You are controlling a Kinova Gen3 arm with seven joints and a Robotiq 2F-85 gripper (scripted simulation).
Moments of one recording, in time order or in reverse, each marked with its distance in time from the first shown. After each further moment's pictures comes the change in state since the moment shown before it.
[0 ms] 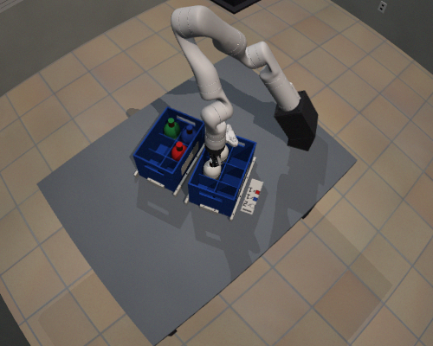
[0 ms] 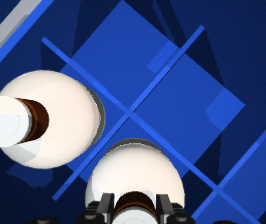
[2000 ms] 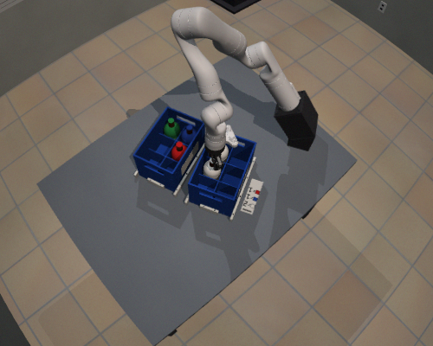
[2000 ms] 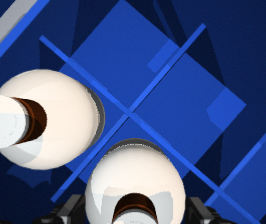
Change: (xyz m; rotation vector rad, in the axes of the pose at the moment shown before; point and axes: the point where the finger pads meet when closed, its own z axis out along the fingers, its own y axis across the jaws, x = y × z) arm 0.000 0.000 0.004 0.000 0.000 0.000
